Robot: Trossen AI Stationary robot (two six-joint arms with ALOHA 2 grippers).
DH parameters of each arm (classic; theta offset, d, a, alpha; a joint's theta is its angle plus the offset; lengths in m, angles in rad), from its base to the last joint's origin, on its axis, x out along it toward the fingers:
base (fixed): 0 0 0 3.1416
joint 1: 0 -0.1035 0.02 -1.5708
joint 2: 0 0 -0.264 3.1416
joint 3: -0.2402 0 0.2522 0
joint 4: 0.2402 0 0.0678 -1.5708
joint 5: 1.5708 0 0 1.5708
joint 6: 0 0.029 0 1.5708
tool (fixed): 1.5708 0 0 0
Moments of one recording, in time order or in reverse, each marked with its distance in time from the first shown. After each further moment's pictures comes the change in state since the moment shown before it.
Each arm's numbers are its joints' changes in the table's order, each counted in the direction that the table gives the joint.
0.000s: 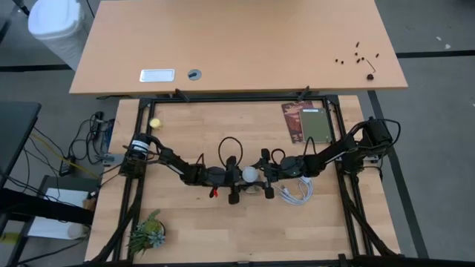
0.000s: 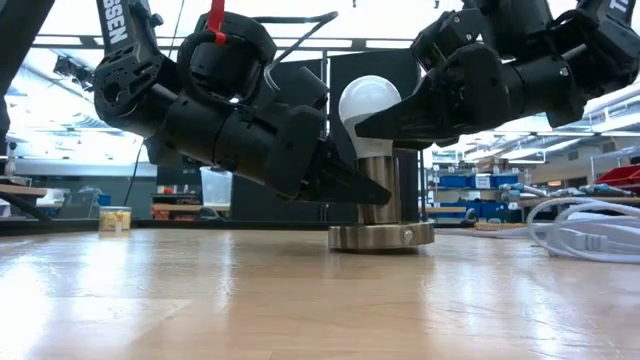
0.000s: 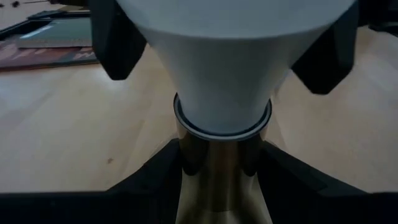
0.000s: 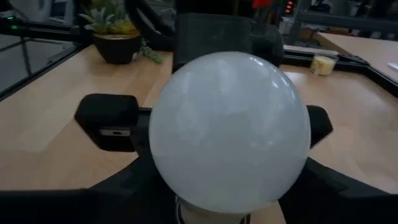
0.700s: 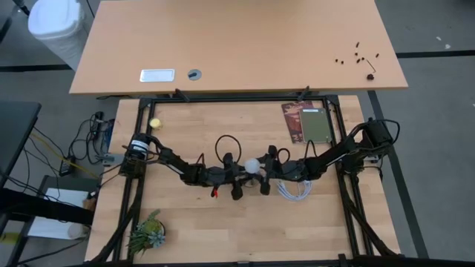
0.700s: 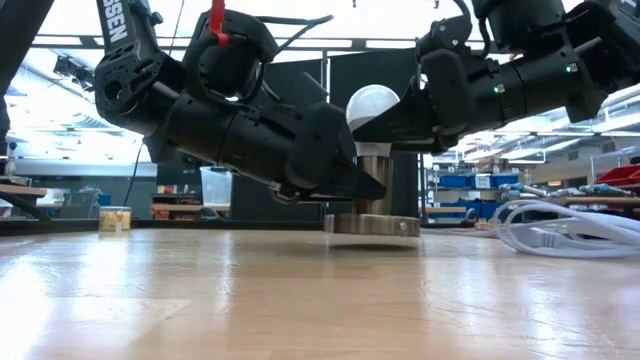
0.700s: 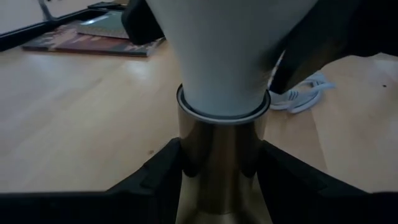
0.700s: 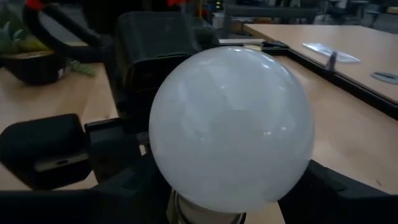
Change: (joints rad) left arm 0.001 0.003 -0.003 0.014 -0.161 -0.136; right arm -0.051 -0.001 0.001 0.005 0.325 0.137
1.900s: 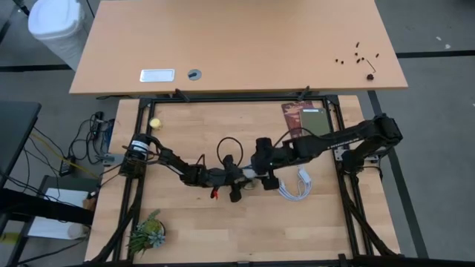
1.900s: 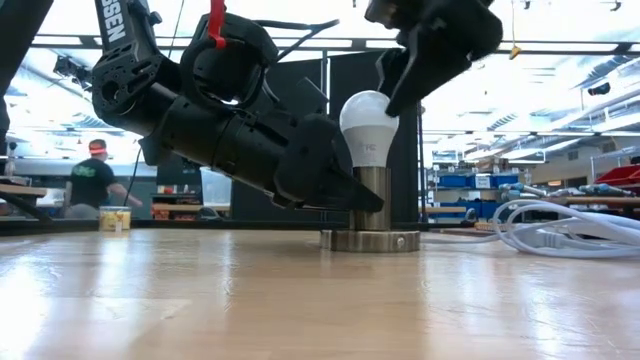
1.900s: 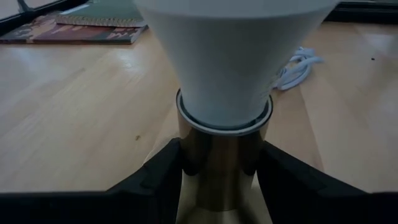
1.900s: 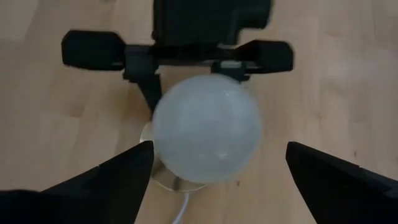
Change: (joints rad) left arm 0.006 -0.002 0.002 0.038 0.044 0.036; right arm 0.093 0.118 -0.643 1.449 -0.354 -0.171
